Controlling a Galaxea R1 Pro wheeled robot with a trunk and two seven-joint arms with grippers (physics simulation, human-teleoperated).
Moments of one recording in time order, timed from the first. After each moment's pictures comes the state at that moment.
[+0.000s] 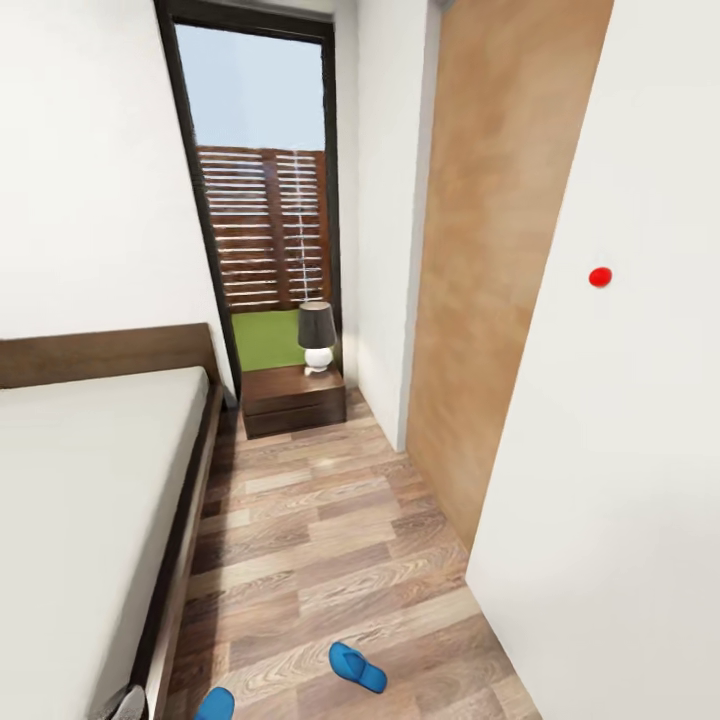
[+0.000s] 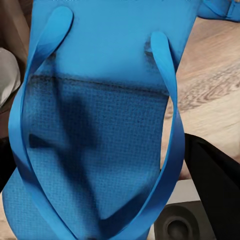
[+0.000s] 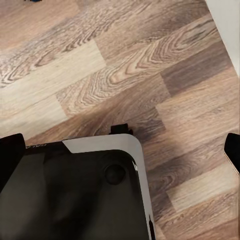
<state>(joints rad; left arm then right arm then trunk) -0.35 0.05 -0.20 -0.04 0.04 -0.16 0.09 -0.18 -0.08 -0.17 -0.12 -0.02 -0.12 0.10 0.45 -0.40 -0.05</state>
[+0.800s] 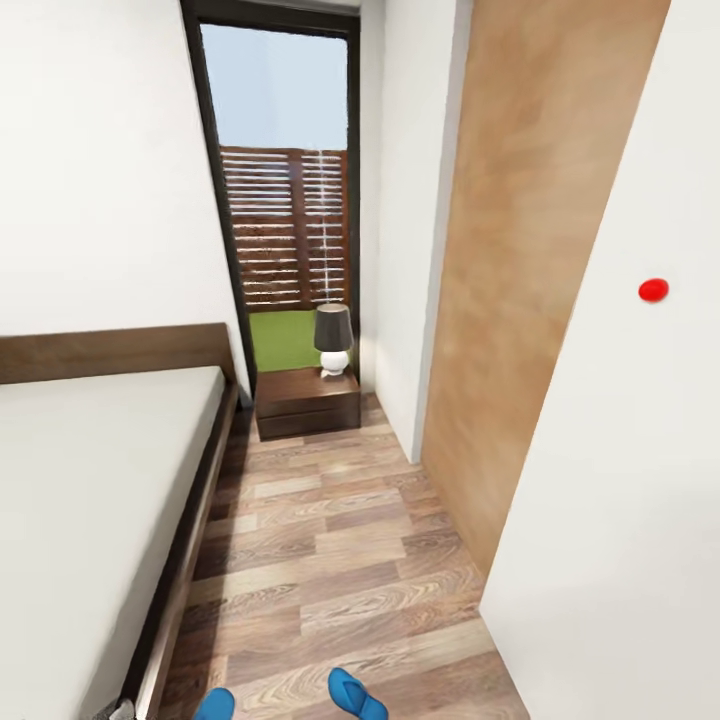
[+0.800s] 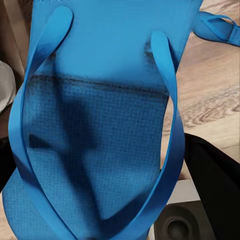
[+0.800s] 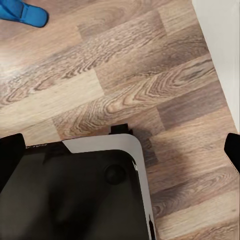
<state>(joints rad) -0.35 0.05 -0.20 -0.04 0.04 -0.16 0.09 -0.18 -0.08 -0.17 -0.12 -0.02 -0.12 0.10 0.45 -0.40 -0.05</state>
